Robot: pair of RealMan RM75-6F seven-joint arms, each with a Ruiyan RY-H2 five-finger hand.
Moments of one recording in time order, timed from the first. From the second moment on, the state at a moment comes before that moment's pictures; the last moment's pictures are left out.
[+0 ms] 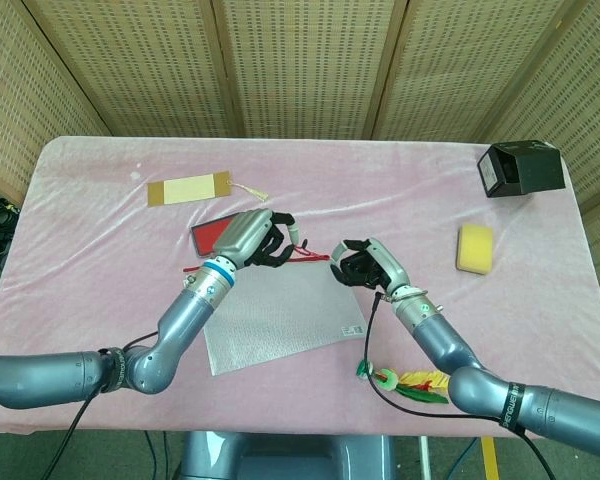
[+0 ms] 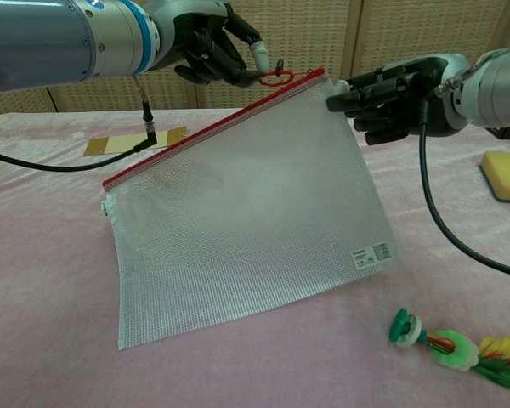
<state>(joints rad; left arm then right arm) -1.09 -1.46 -0.39 -1.67 0.61 0.89 0.16 0.77 -1.32 0.45 -1.76 -0.63 0.65 0.47</state>
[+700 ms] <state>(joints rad) -1.07 -1.47 -0.35 -1.60 0.63 0.86 0.14 0.70 -1.29 0.53 -1.76 -0.71 0.63 0.61</state>
